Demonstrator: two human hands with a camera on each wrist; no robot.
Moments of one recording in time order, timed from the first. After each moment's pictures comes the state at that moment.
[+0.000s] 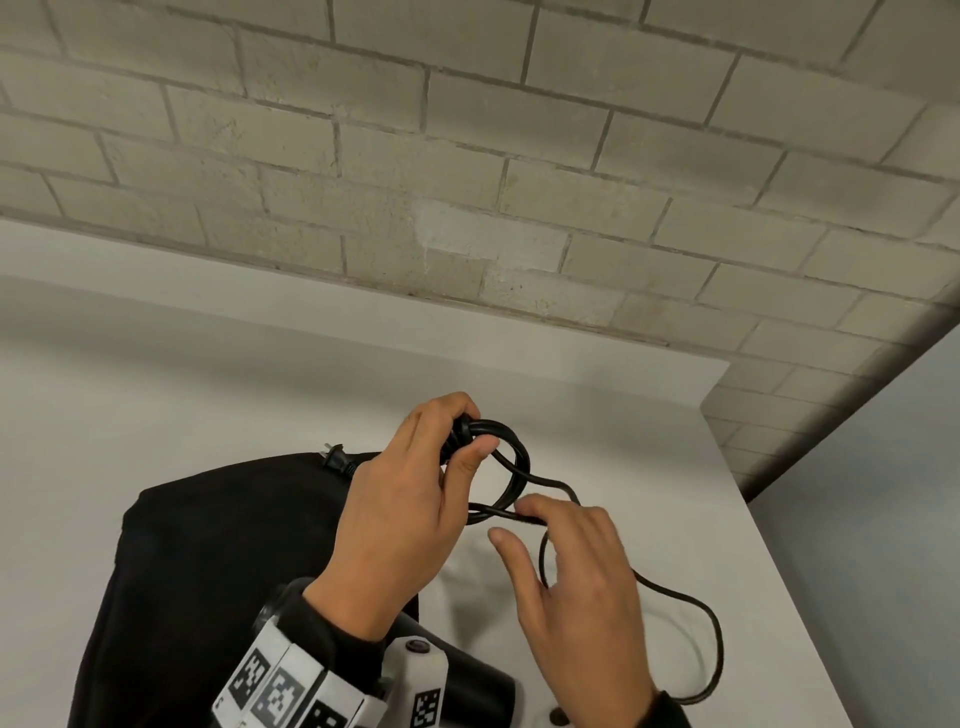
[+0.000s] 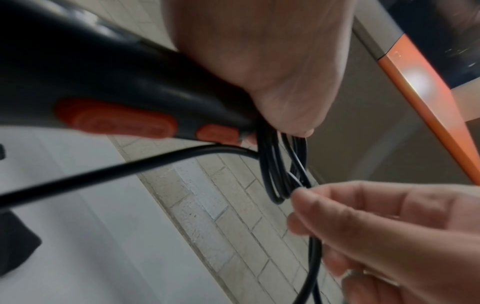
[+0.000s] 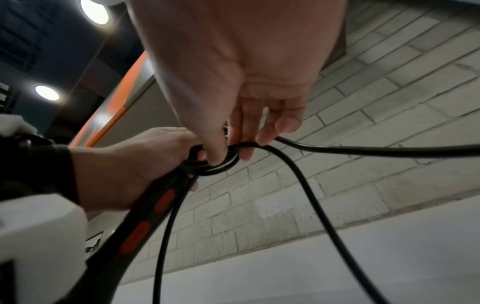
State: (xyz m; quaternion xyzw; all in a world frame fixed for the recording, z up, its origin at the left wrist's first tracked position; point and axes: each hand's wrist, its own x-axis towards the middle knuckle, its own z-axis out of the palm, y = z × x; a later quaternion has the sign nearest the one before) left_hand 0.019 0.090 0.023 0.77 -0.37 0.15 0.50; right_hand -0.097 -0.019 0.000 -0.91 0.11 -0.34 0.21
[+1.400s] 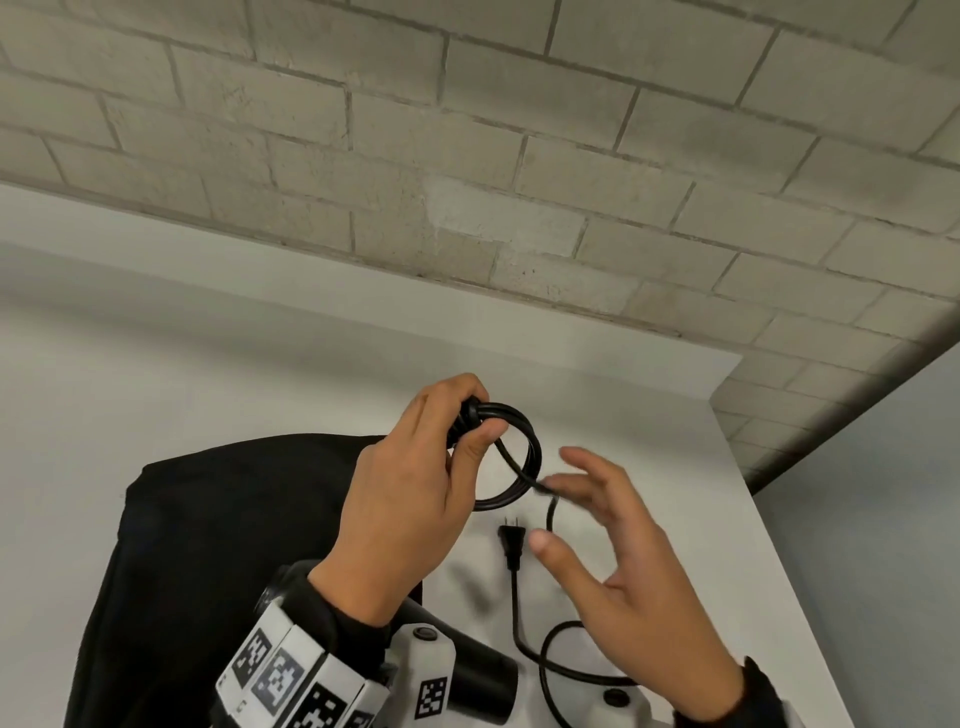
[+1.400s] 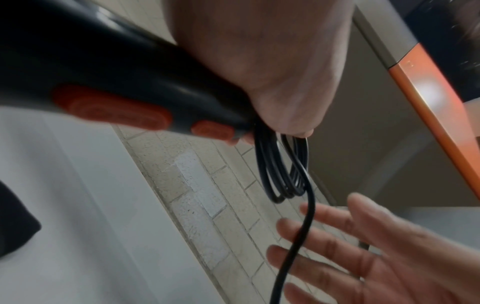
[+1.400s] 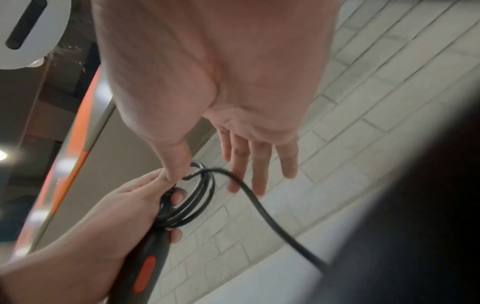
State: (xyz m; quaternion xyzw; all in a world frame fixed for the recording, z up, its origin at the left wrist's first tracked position) left_hand 0.020 0.091 0.022 0.77 -0.35 0.15 0.51; right_hand -0.111 -0.050 0.025 -0.88 0.08 -0.18 0.44
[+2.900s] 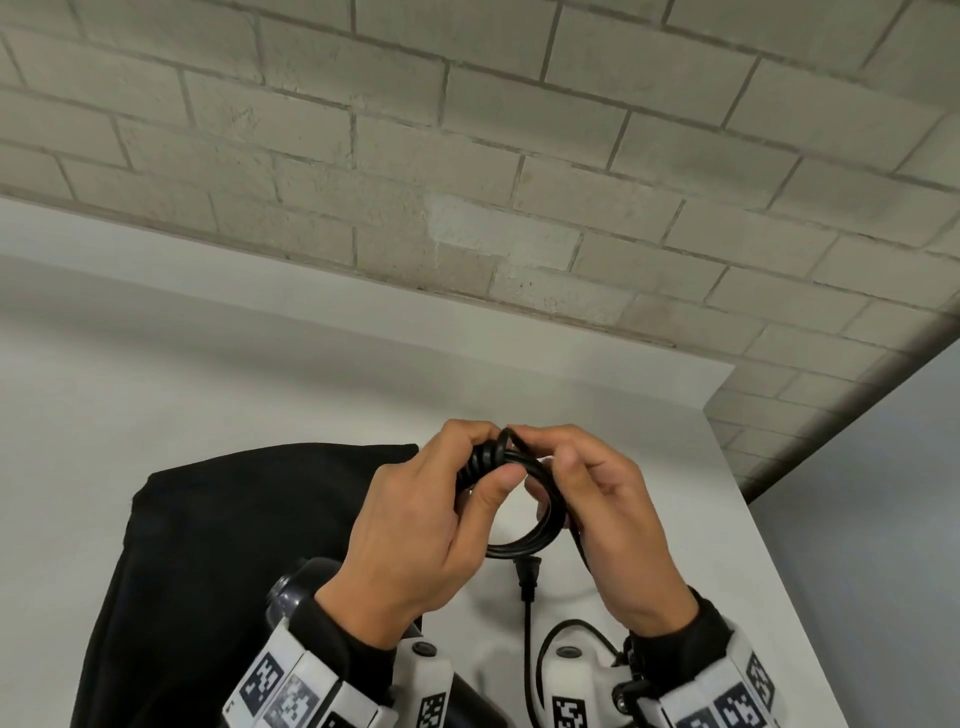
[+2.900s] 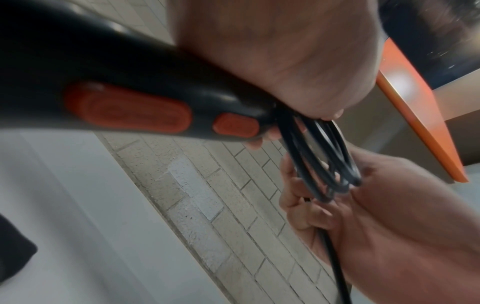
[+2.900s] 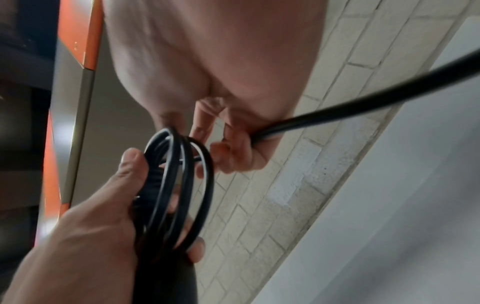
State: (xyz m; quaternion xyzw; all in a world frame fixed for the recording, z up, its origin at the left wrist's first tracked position) left_hand 0.005 0.100 0.023 0.71 -0.41 0.15 0.55; right_hand -0.073 -0.043 0.049 -0.73 -0.02 -0.21 0.65
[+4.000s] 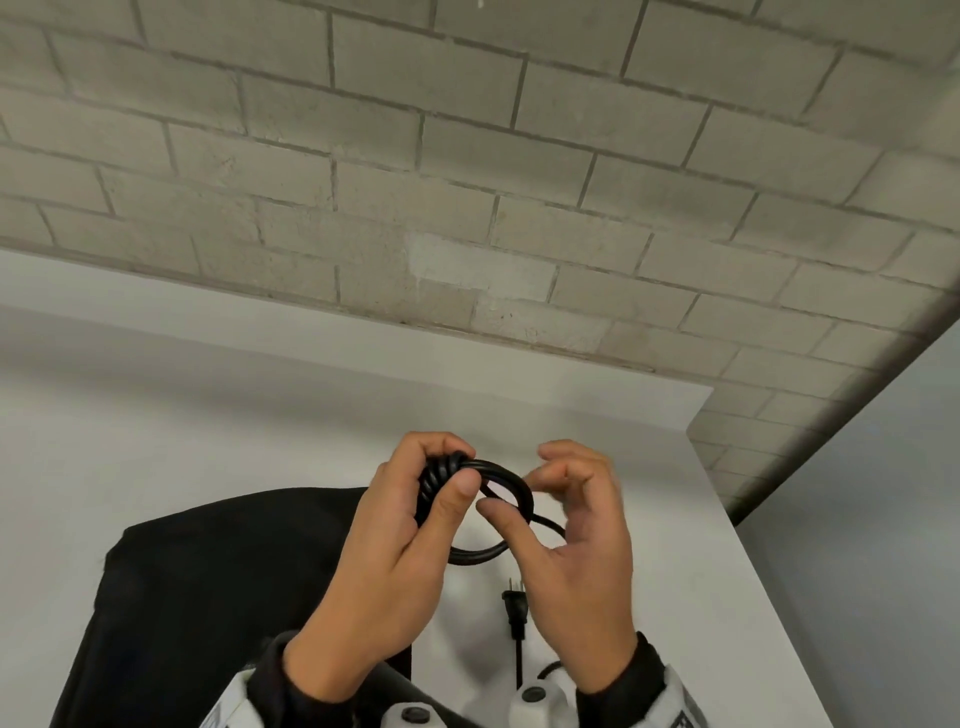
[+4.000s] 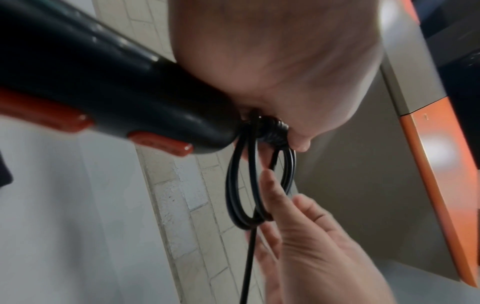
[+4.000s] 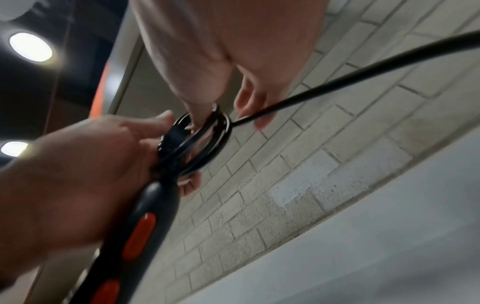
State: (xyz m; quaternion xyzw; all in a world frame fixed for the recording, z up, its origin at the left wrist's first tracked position) left_hand 0.008 0.103 0.034 0.66 -0.34 0.01 0.66; right_hand -0.065 -0.027 0.030 -0.78 0.08 -0.43 0.46
